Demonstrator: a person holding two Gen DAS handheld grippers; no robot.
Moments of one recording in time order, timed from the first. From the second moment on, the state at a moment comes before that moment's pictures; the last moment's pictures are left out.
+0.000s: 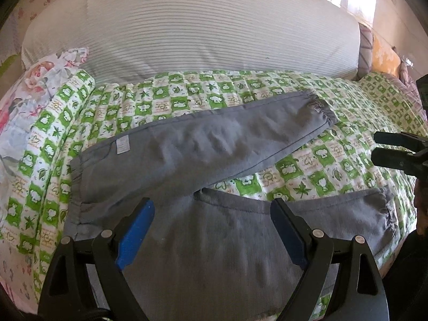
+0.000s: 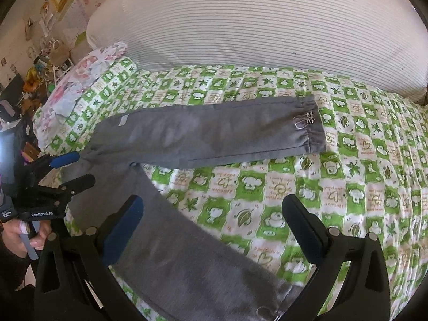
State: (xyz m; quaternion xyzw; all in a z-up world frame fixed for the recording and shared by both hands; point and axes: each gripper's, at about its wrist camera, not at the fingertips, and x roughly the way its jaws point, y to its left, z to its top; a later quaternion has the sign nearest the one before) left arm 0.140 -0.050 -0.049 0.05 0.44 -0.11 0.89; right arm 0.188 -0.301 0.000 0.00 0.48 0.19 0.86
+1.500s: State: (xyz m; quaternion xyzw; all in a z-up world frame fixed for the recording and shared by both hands) left arm 0.388 -0.119 -0.135 0.12 0.54 -0.38 0.74; right arm 0.416 -0.370 -0.080 0.00 0.54 0.14 0.83
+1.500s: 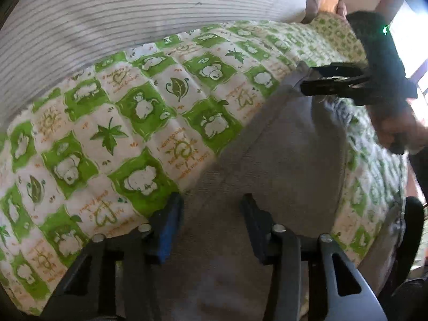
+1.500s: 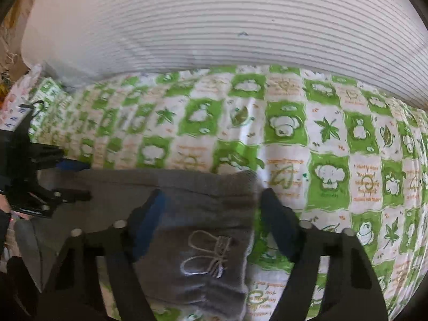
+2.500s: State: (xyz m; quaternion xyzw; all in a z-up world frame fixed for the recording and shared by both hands) left arm 0.262 -0.102 -0.073 0.13 0.50 -0.38 0.77; right arm 0.250 -0.354 0.011 -0.03 0.49 0.18 0.85
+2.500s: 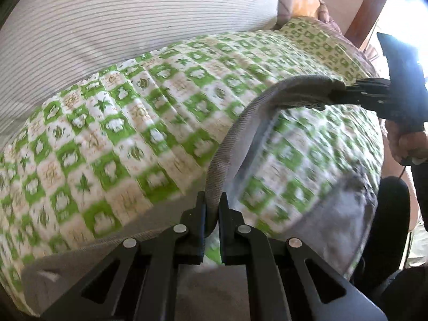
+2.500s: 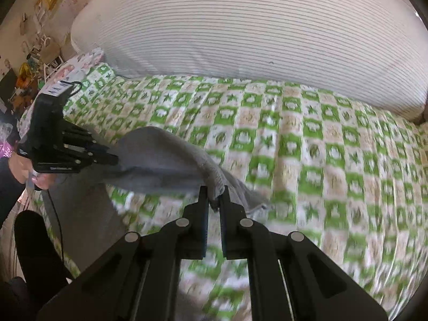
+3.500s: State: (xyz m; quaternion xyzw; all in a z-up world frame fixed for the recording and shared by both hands) left arm 0.089 -0.096 -0.067 0.07 0.52 -0.39 0.76; right arm 0.098 -0.387 -0.009 0.00 0.52 0.16 0.84
